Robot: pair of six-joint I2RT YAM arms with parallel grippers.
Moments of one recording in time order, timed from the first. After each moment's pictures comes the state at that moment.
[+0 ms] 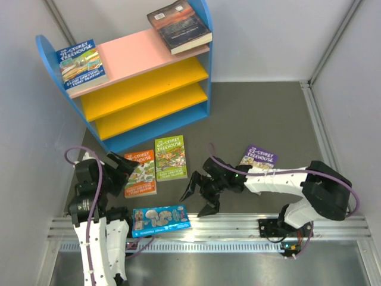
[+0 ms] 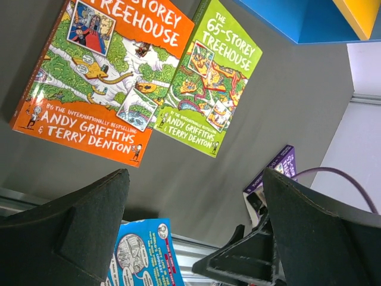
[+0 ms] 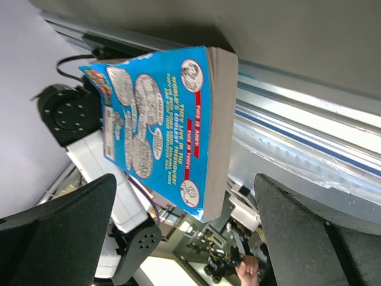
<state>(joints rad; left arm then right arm) 0.22 0.43 0.78 -1.05 0.30 -0.83 1.06 1.45 0.73 -0.15 -0.51 1.61</state>
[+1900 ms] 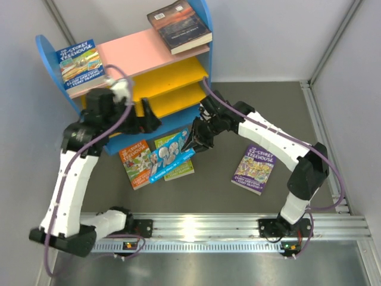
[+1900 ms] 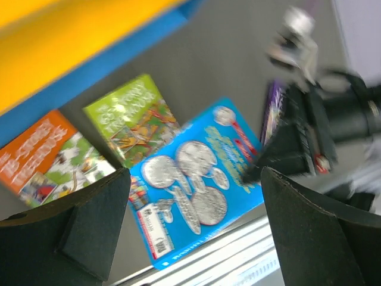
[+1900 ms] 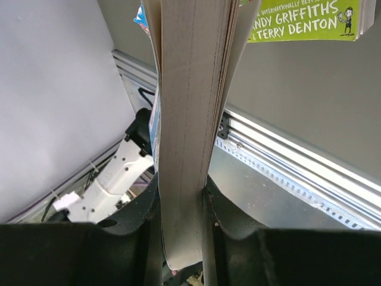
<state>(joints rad) -0.13 1.09 1.52 -0.97 0.33 -0.34 0.77 1.73 1.65 -0.89 -0.53 1.04</state>
